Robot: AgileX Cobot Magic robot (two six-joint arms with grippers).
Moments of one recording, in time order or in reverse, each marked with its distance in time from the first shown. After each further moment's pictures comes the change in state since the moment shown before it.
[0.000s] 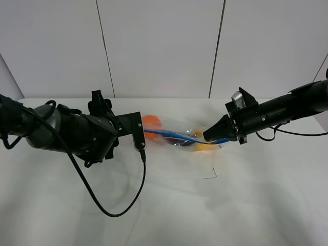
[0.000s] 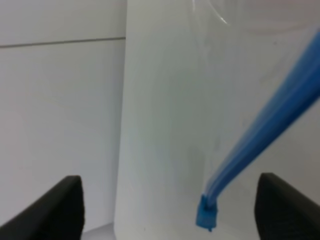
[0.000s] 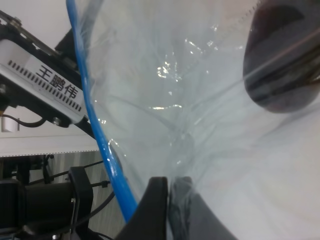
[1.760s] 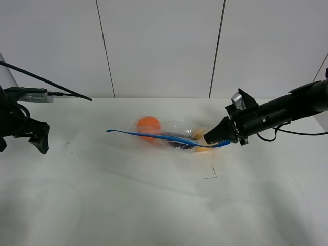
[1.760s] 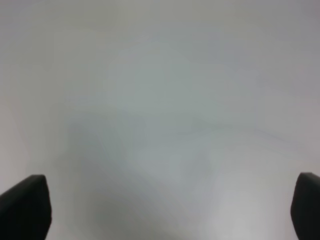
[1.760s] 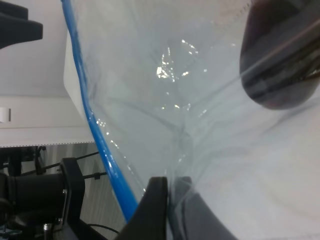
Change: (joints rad) left arm 0.777 -0.210 -0.196 -1.515 0.255 0.738; right arm 0.000 0.000 0.000 -0.030 0.000 -0.011
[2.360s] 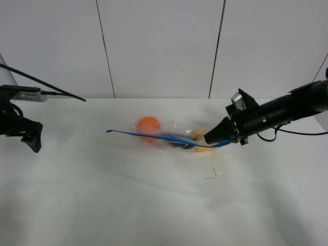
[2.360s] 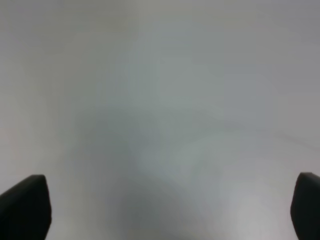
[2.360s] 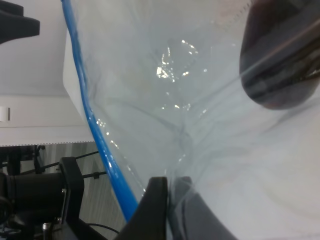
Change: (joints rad) left arm 0.019 -0.013 0.000 0.042 -0.020 0.008; right arm 0.000 0.000 0.000 -0.002 0.000 0.000
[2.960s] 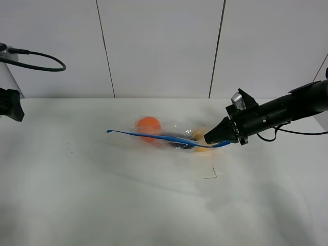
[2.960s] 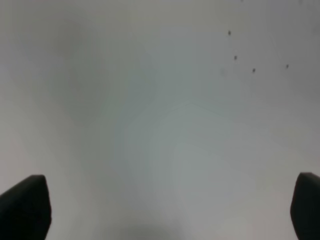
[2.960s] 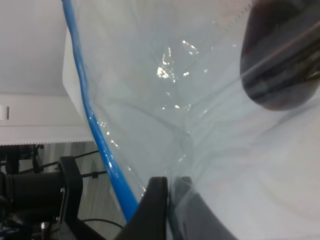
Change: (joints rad) left arm 0.000 -0.292 0.002 -0.001 -0.034 0.000; right arm 0.000 0.000 0.000 0.000 0.000 -0.009
